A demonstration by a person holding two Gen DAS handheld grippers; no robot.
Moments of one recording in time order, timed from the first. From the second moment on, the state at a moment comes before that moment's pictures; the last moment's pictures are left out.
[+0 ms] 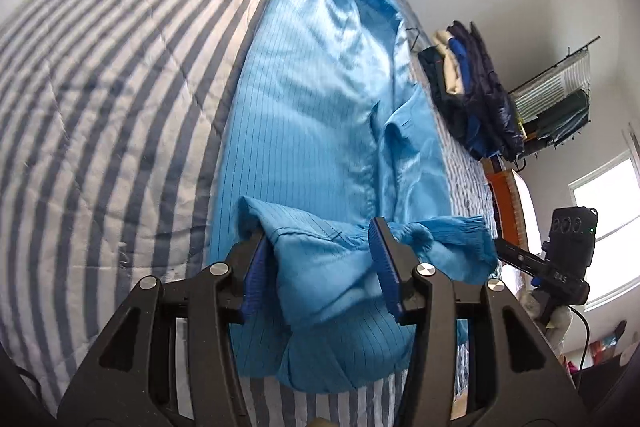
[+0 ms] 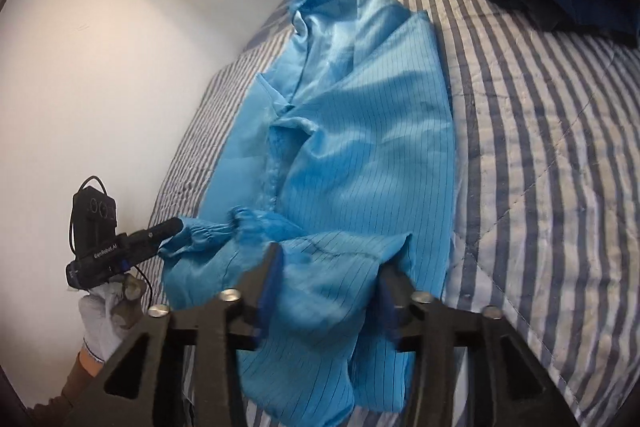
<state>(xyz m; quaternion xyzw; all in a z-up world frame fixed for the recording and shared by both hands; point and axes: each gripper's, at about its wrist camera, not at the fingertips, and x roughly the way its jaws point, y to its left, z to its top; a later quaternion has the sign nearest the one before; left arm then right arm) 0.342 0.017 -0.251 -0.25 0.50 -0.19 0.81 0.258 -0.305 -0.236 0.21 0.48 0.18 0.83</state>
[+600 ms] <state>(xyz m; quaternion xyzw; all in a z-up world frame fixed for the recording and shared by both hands) 0.228 -0.016 -0.262 -0.09 0.54 -0.28 0.78 0.155 -0.255 -0.257 0.08 0.51 0.29 0.81</state>
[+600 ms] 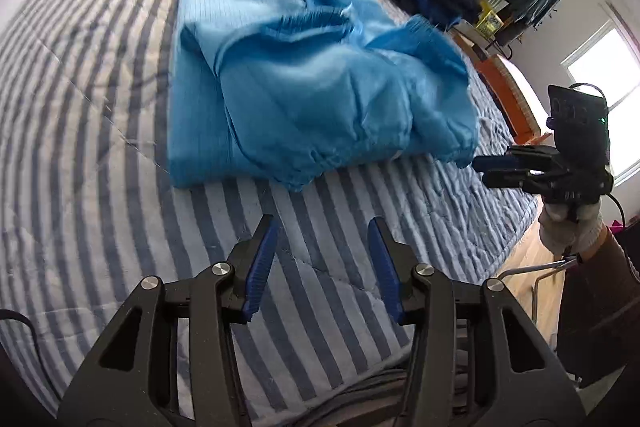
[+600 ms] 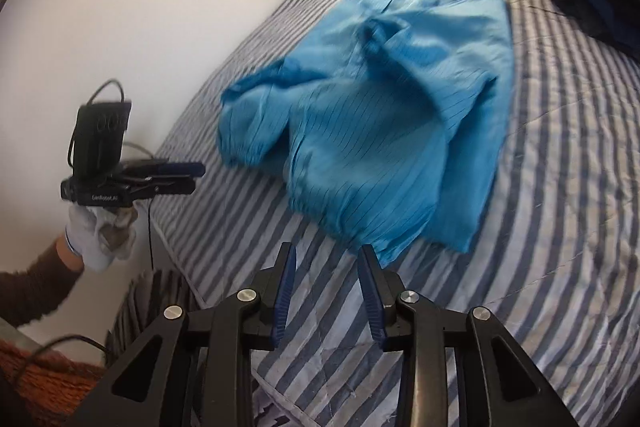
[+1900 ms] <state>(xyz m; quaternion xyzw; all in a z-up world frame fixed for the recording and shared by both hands) 0.325 0.034 -0.273 -0.18 0.50 -0.14 0.83 0.247 -0.309 -0.238 0.14 0.45 0.13 0.87</state>
